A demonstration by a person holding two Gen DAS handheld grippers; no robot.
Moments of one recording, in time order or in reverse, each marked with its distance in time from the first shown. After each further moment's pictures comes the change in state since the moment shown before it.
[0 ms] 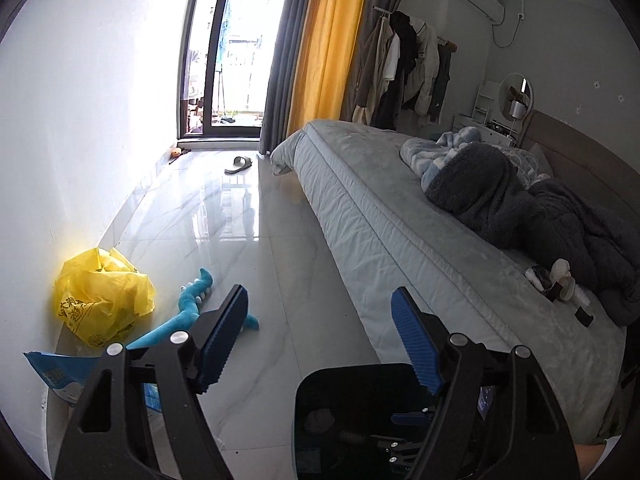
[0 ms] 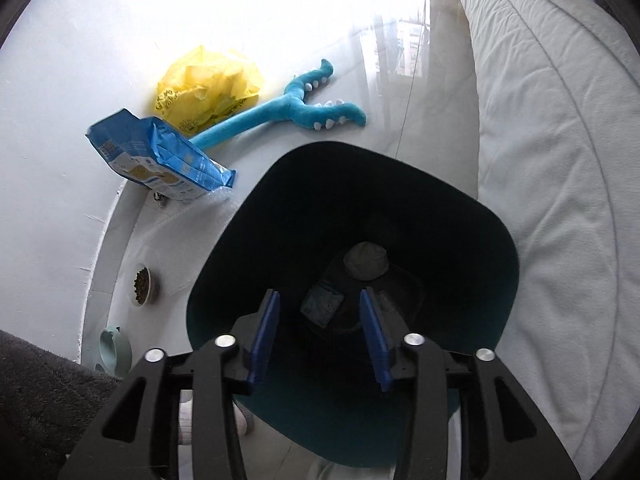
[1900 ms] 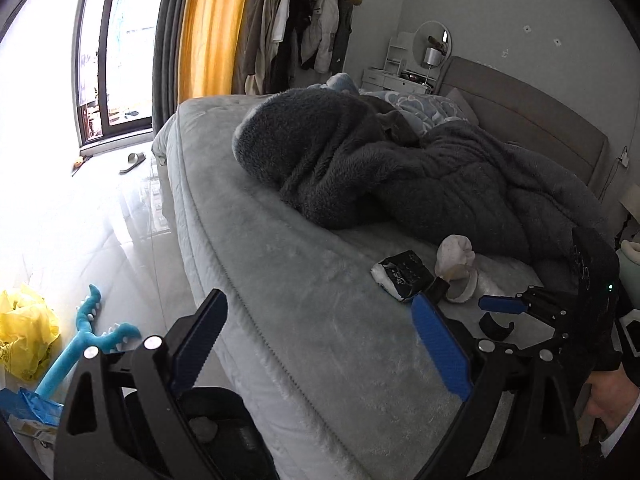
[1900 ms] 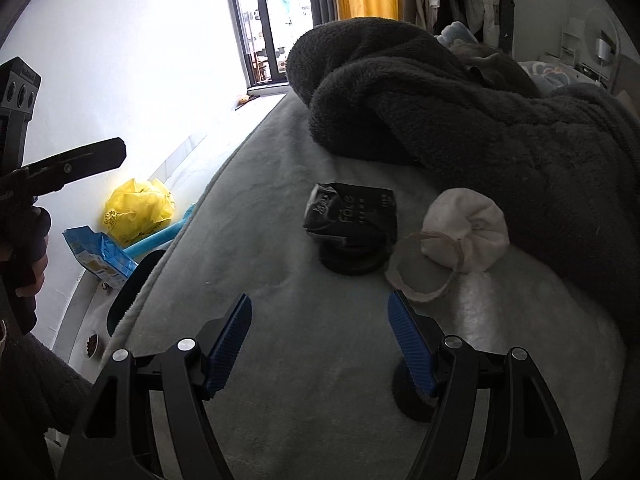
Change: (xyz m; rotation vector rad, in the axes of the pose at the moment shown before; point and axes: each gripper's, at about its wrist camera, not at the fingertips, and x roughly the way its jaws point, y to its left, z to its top) left arm 0.074 -0.246 0.005 0.161 0.137 -0.248; right arm -0.250 -0.240 -0.118 0.117 -0.432 -0.196
